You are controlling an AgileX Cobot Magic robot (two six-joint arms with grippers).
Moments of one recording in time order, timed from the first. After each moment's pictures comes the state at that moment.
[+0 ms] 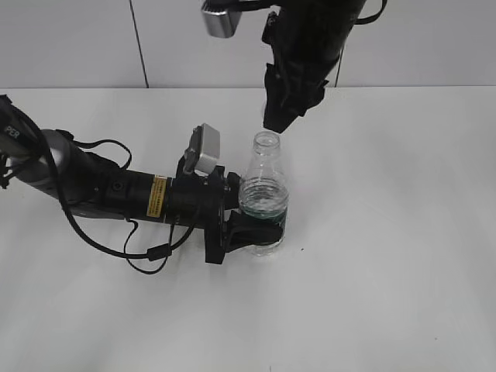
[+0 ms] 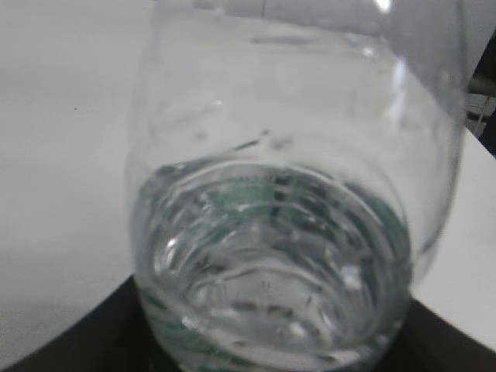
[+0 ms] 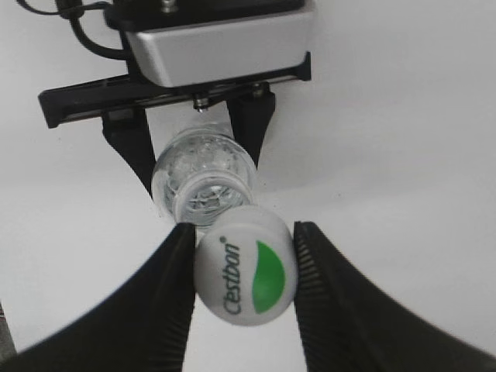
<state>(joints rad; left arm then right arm) -0.37 2.34 -1.14 1.39 -1.13 -0.62 0.61 1.93 -1.78 0.17 1.22 -0.95</state>
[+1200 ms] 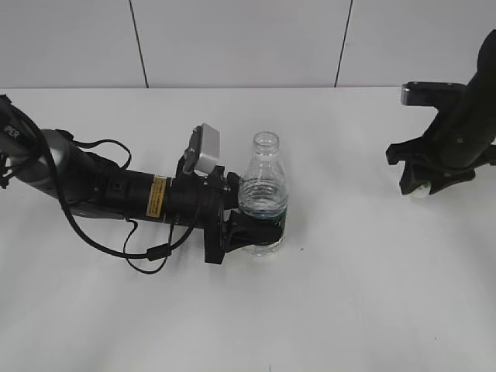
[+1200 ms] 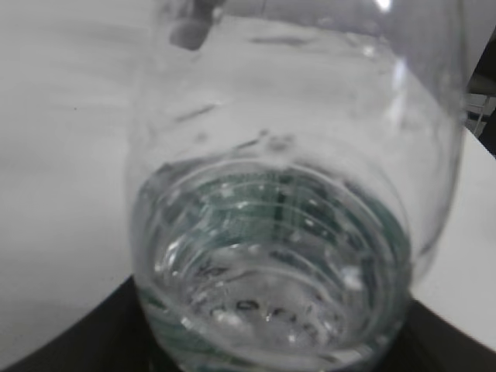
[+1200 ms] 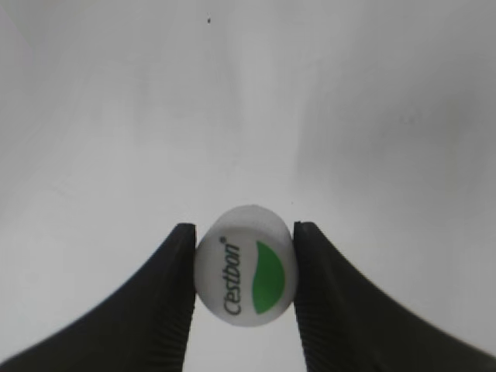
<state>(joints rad) -0.37 2.34 -1.14 1.40 -1.13 -0.62 0.12 1.95 -1.20 0.14 0.67 -0.12</state>
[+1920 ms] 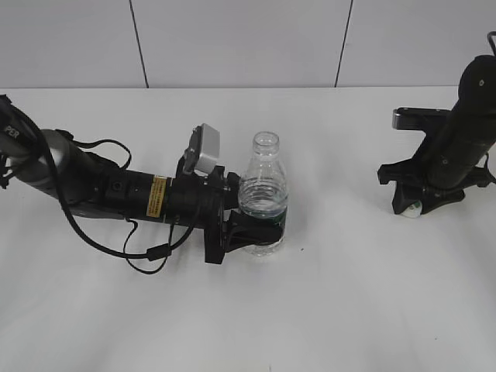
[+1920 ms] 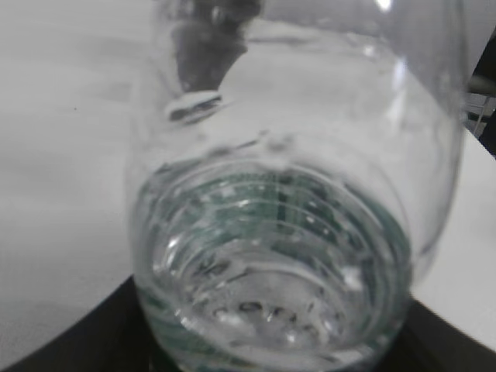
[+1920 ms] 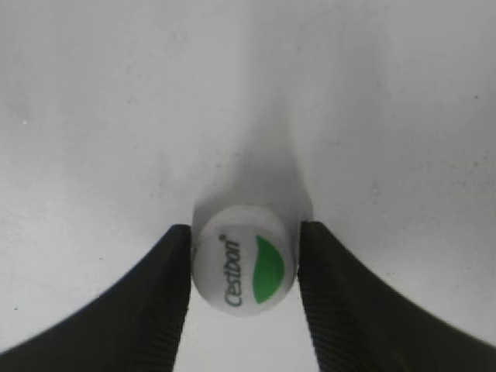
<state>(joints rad) -0.37 2.34 -1.14 1.40 -1.13 -0.62 0.12 2.05 -1.19 0.15 0.62 -0.10</state>
